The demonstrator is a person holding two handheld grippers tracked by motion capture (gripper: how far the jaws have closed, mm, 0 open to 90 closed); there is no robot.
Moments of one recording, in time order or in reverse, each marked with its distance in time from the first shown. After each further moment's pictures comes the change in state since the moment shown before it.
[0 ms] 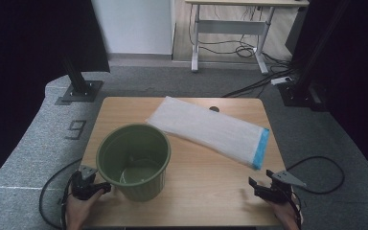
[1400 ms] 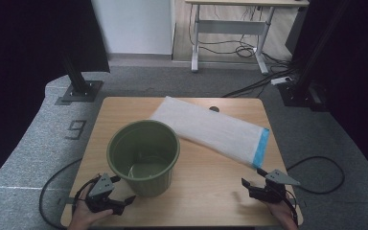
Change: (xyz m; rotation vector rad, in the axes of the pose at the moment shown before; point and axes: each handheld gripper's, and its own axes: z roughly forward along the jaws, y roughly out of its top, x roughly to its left) left arm -0.058 0.018 -0.040 -0.129 -0.495 0.346; right arm 0.015 0.007 0.006 -0.027 0.123 -0.100
